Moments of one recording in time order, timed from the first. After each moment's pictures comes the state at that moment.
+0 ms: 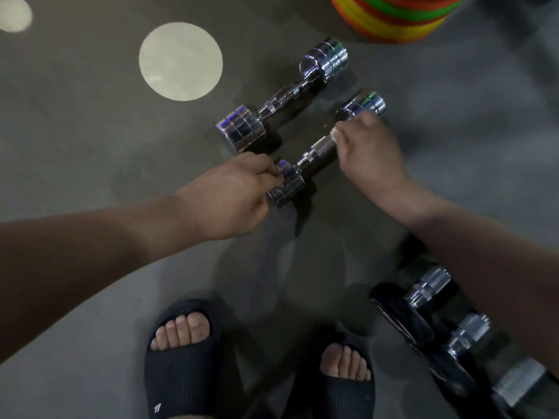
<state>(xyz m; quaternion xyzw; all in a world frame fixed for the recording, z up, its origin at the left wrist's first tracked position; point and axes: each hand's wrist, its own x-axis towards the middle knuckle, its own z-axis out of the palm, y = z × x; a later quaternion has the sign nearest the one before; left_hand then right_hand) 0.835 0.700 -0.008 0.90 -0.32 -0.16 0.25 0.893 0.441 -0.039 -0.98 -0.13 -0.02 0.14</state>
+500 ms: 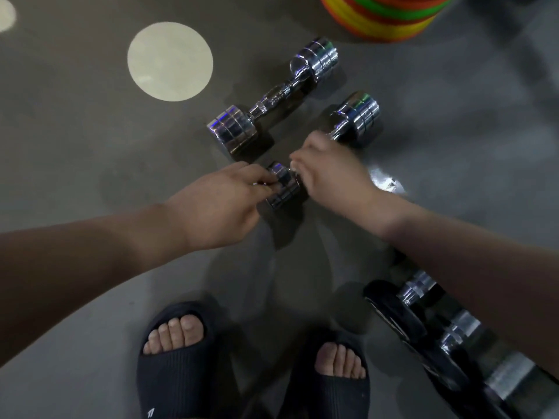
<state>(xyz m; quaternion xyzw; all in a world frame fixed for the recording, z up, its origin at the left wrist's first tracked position) 0.826 0.701 -0.008 0.90 -0.35 -0.17 0.22 0.865 0.472 -0.035 -0.95 -0.26 0.06 0.16</state>
